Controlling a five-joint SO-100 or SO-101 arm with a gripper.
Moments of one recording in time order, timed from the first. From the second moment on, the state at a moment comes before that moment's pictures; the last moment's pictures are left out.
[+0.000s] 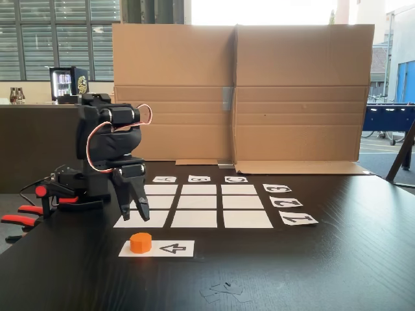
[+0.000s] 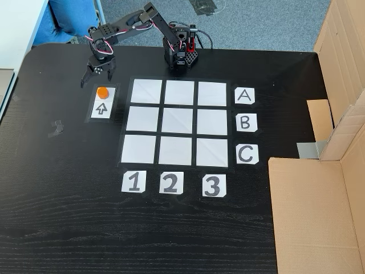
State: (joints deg) arm 54.8 60.6 61.5 89.9 83.8
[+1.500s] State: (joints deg) arm 54.7 46.8 51.9 89.8 85.7
